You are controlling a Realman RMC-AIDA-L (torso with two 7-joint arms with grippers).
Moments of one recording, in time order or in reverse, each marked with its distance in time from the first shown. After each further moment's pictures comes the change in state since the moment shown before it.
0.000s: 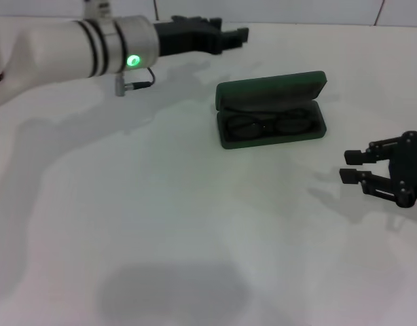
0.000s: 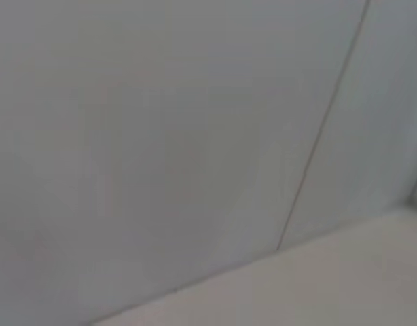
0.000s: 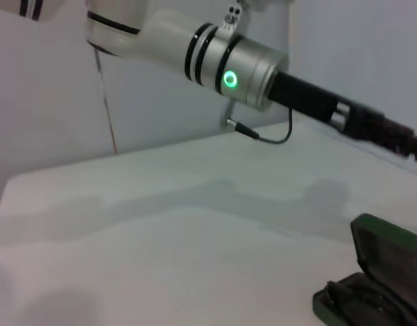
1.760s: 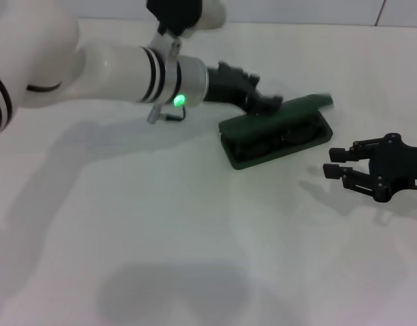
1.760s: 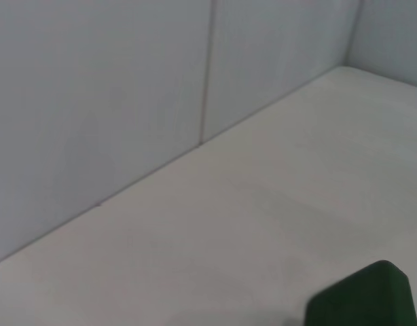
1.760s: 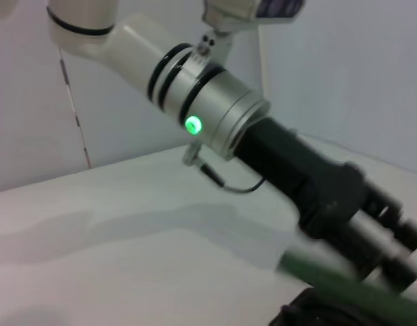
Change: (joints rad) left arm -0.055 -0.031 0.334 0.004 0.134 -0.096 -0.124; right arm 0.066 0.003 0.008 0.207 0.042 0.102 -0.080
